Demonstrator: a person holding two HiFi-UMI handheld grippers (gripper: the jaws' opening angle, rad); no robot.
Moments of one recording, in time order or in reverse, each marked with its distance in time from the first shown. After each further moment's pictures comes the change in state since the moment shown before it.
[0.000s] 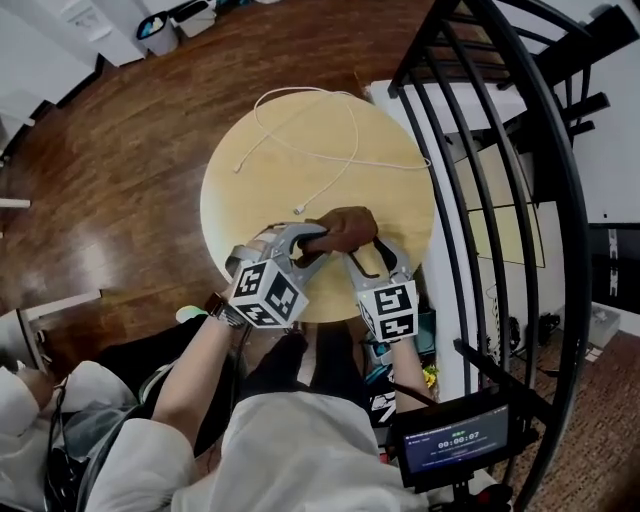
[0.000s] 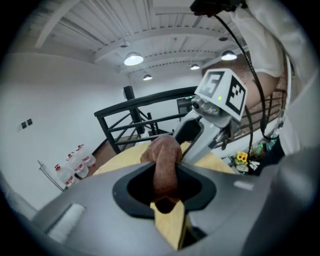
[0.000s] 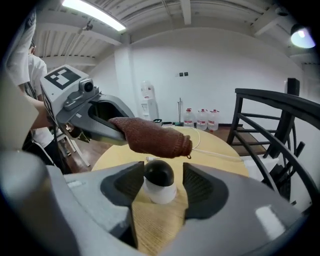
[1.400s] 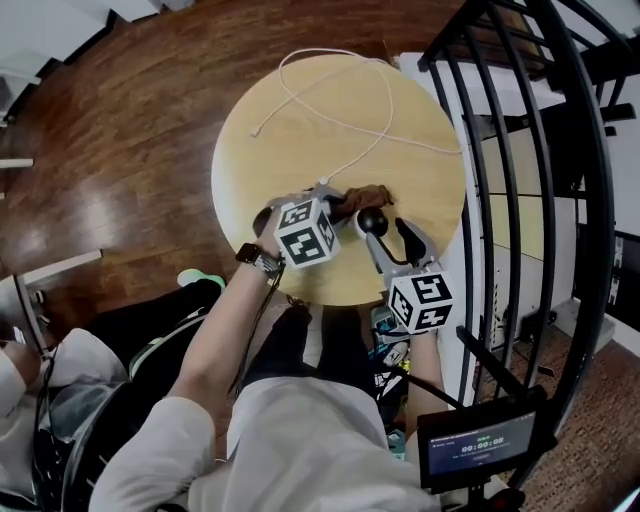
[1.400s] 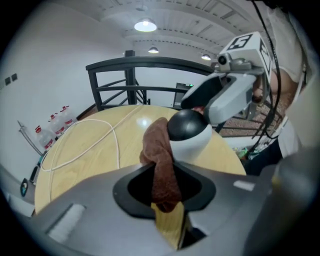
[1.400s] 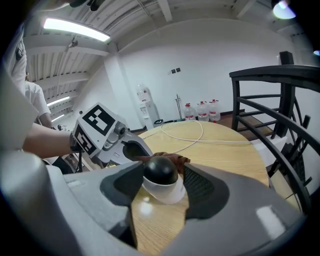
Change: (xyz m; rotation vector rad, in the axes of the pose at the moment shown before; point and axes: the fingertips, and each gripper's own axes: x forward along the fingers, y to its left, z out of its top) left arm 0.079 -0.010 -0.098 -0.243 0.235 -0.240; right arm 0.017 0.000 -0.007 0.171 -0.005 0.075
